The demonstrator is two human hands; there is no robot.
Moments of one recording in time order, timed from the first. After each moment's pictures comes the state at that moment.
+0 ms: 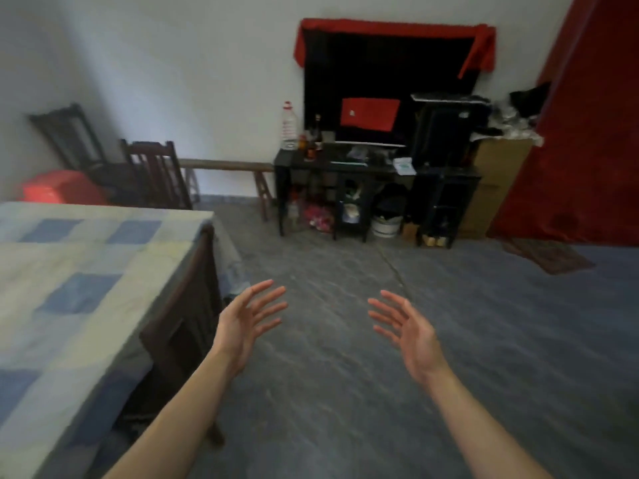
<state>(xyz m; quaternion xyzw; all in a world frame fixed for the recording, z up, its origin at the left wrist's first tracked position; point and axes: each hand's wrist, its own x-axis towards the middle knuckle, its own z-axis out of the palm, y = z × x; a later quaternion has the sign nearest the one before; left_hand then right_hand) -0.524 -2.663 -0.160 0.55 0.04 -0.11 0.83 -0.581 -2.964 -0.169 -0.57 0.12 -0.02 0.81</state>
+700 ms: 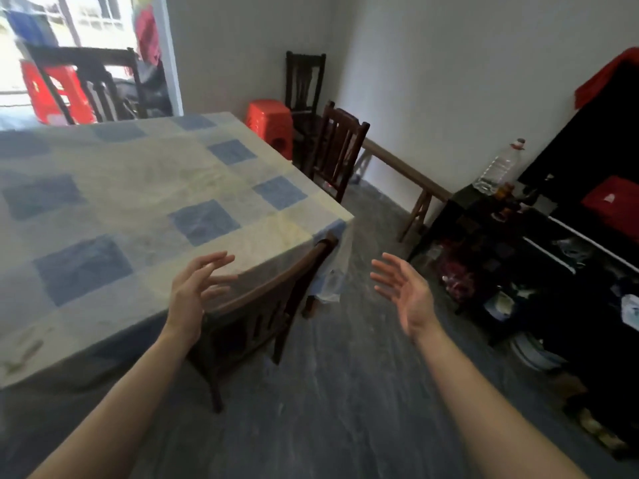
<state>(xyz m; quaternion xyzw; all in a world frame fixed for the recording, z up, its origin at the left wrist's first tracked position) -0.408 -2.496 -0.200 0.54 0.27 0.34 0.72 -0.184 -2.774 -0.149 -0.67 -0.12 0.20 0.70</state>
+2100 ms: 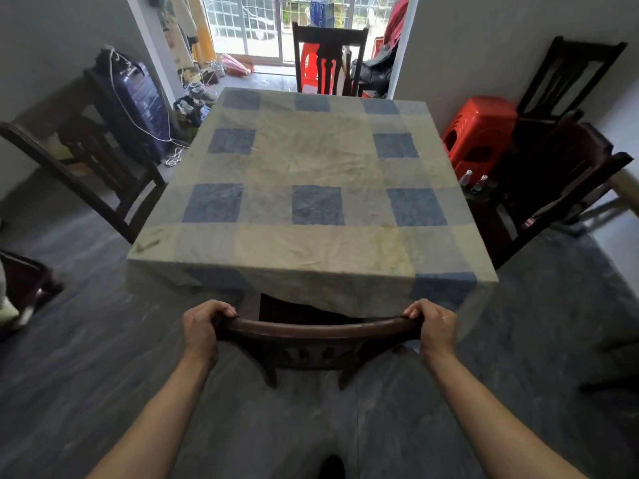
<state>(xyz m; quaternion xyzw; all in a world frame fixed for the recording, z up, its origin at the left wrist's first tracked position) -0.376 -2.562 -0.305 0.35 0.57 0.57 0.48 0.001 -2.626 -0.305 -0.69 -0.25 0.33 0.59</state>
